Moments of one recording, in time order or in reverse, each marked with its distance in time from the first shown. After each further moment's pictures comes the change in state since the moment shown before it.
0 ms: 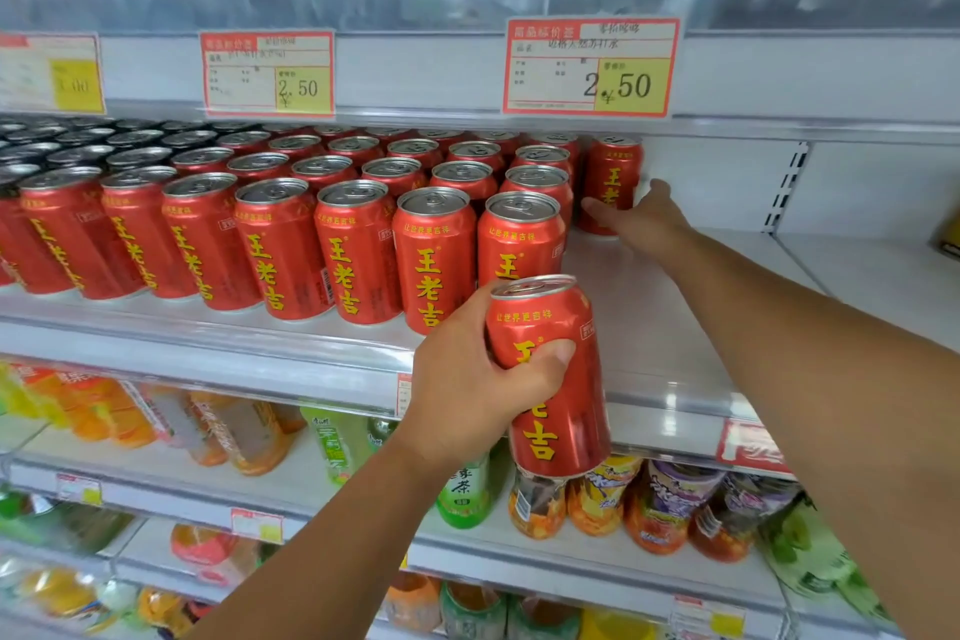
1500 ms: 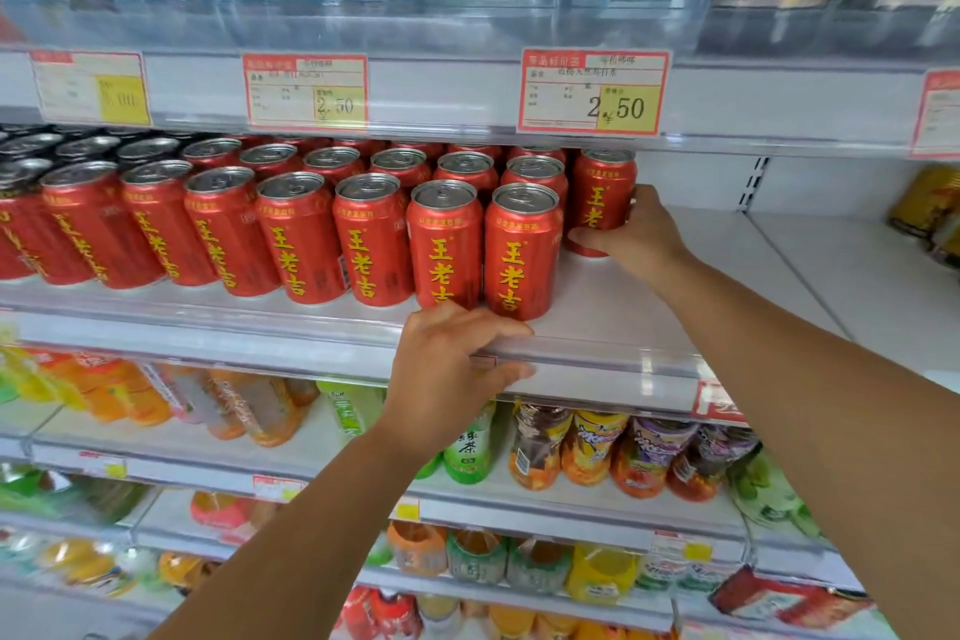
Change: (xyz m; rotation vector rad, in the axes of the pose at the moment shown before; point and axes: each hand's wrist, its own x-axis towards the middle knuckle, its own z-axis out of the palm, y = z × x) left_hand -0.006 -0.034 -0.029 0.561 -0.010 0.368; right_hand -0.059 0.003 -0.003 0.044 0.001 -0.088
